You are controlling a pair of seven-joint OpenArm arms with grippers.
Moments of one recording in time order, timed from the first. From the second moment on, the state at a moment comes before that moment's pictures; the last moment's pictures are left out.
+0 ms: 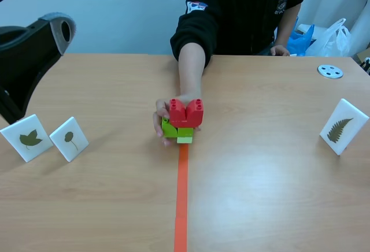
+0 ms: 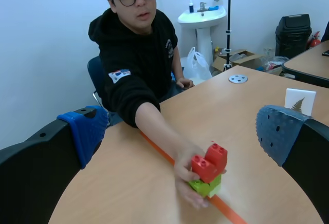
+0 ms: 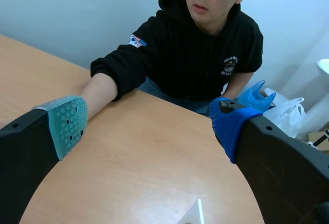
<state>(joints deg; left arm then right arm) 38.0 -36.1 -14.9 127.9 -27.2 -23.6 -10.8 -29.0 27.0 32.3 129.8 29.9 23.2 -13.4</state>
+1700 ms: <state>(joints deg) 38.0 -36.1 -14.9 127.9 -25.8 -23.6 -10.8 -29.0 27.0 32.3 129.8 29.9 23.2 -13.4</state>
